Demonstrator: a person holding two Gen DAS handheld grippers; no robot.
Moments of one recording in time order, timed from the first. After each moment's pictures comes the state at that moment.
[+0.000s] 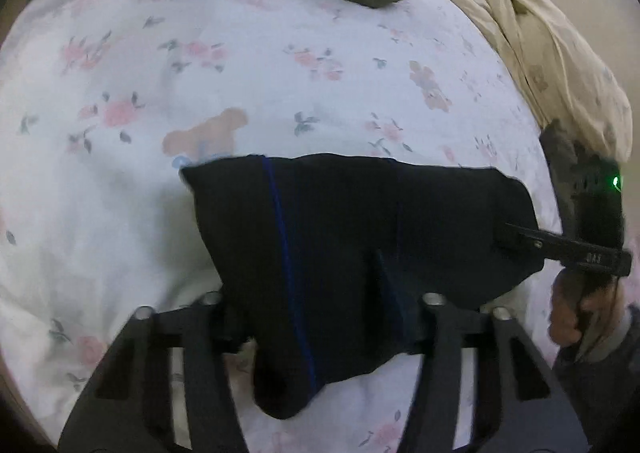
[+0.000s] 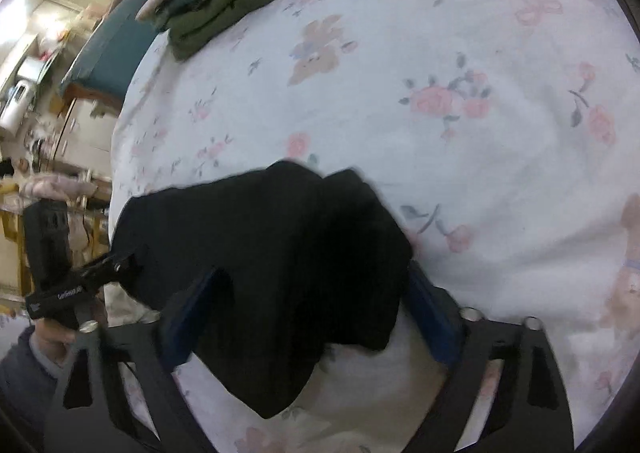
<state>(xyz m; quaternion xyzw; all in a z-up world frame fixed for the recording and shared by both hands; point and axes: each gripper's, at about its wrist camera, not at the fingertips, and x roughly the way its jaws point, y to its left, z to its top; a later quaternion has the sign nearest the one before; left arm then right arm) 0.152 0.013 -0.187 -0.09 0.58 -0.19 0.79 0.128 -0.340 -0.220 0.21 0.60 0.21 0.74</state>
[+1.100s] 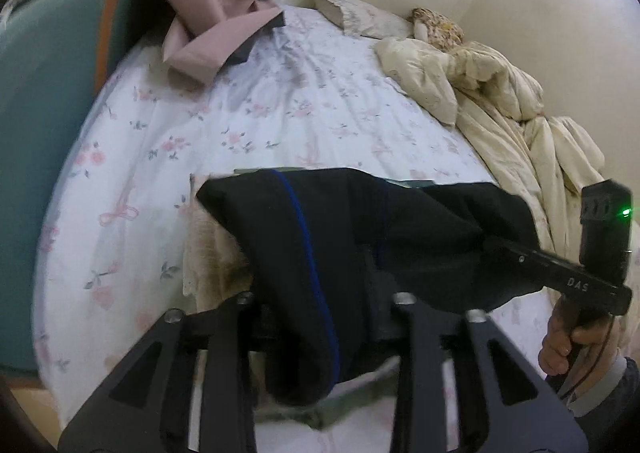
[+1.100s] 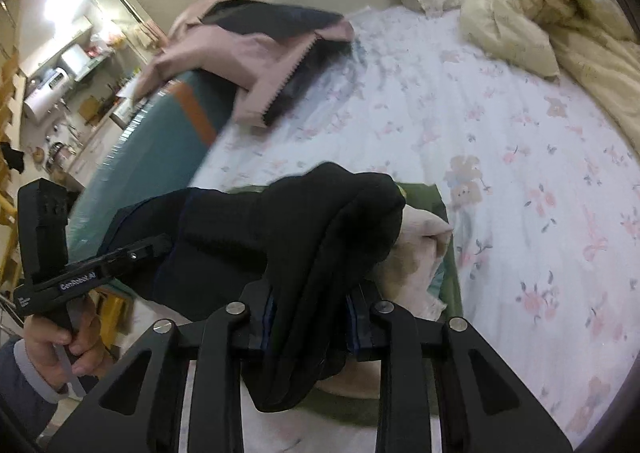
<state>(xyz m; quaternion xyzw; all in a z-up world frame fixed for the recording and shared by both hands) 0.546 0.046 -0.075 -0.12 0.46 -0.15 0.87 0.552 -0.284 -0.113 0.13 0.48 0.23 0.84</state>
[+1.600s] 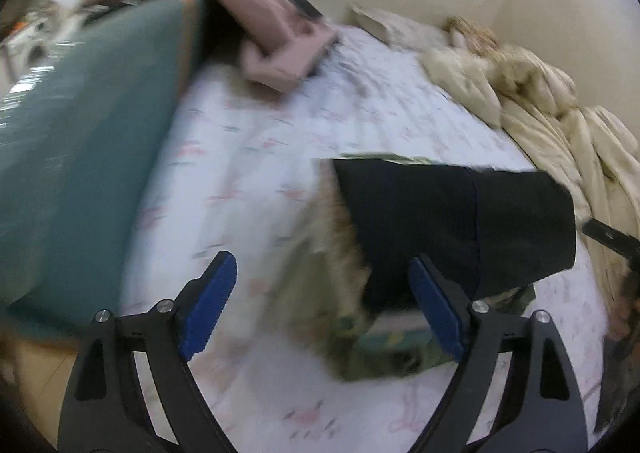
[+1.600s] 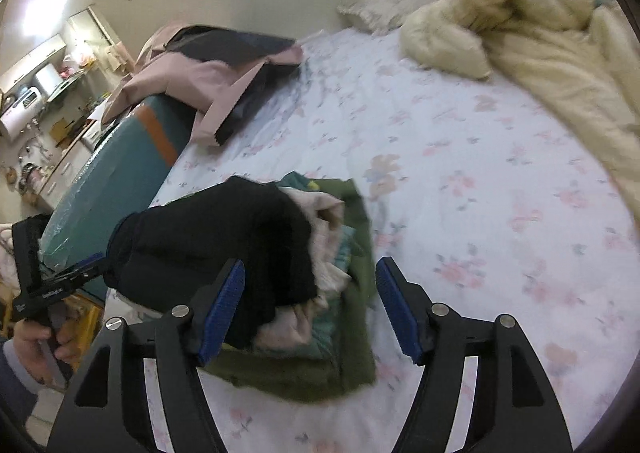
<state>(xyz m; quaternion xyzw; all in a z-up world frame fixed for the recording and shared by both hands) 0.468 0.103 -0.049 -0.06 0.42 -0.05 0.90 0.475 -0.350 -0.074 0.13 0.42 0.15 0.88</state>
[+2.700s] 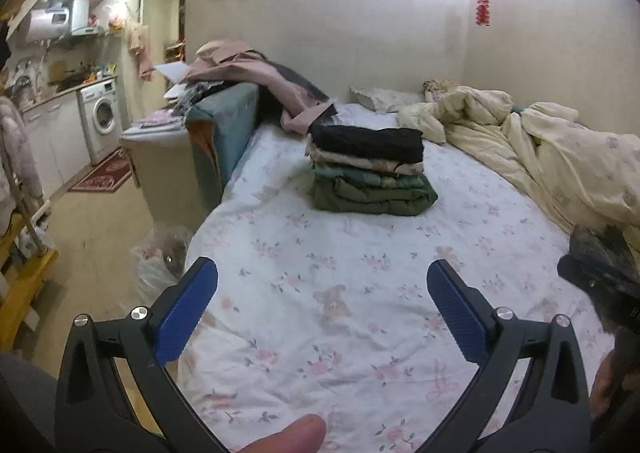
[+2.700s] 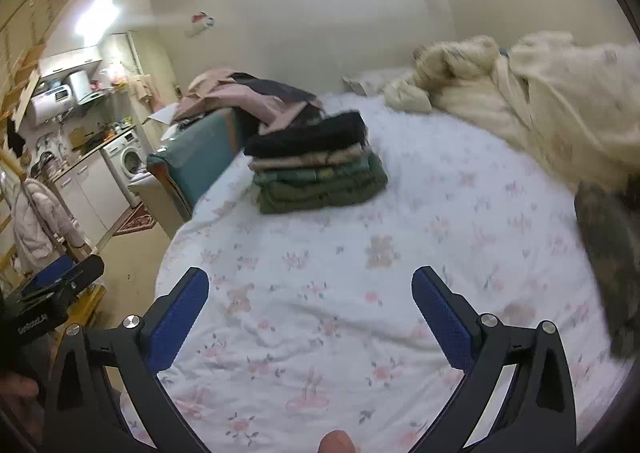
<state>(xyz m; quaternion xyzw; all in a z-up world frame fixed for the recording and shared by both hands) 0.012 0.007 -0.003 -0.02 0.27 0.01 0.96 0.011 -0.288 -0.034 0.10 0.31 0.09 0.94</state>
